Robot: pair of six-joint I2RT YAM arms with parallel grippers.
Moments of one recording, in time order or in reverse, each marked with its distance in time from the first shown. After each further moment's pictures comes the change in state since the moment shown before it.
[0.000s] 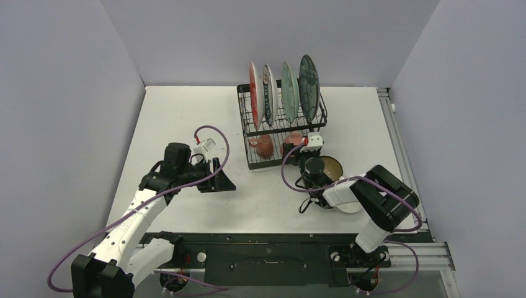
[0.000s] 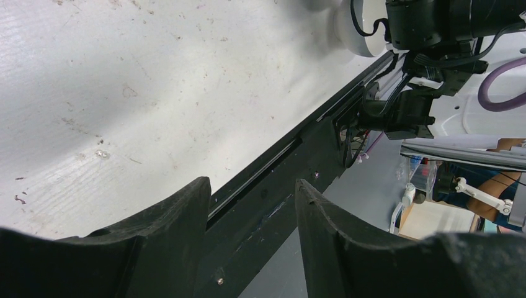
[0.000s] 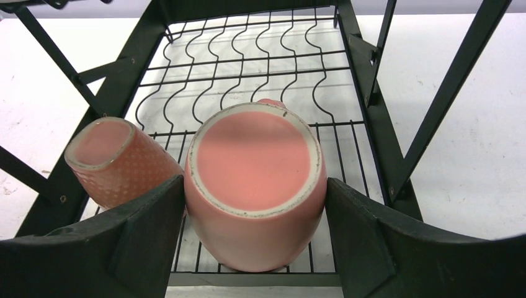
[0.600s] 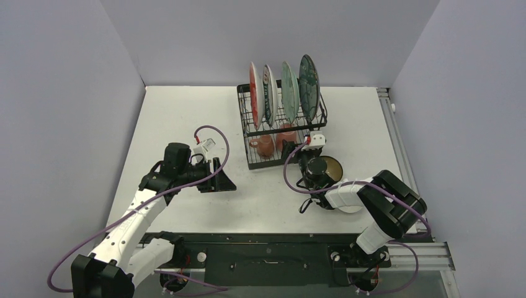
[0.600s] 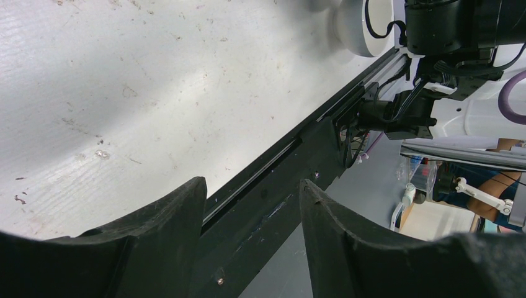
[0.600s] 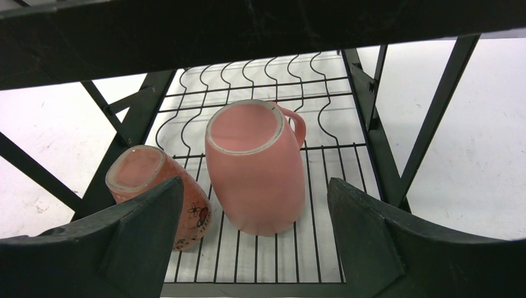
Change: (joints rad) left arm 0.000 -0.002 -0.001 0.000 0.000 0.000; right arm 0.019 -0.081 -0.001 -0.010 0.018 -0.003
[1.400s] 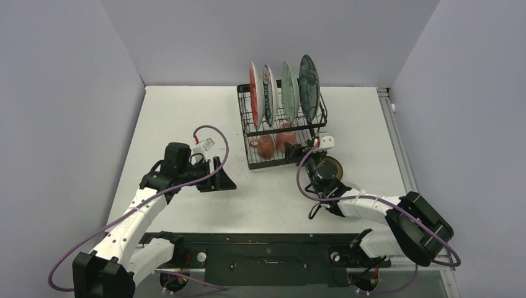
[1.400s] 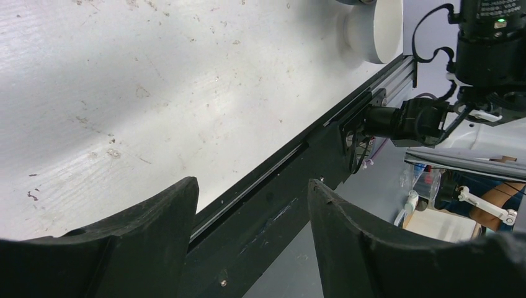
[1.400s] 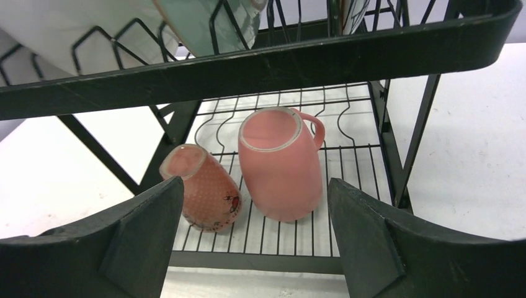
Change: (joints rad) left arm 0.010 0.018 -0.002 0.000 -0.017 0.001; right arm 0.012 -0.232 -0.057 -0.152 -0.054 0.055
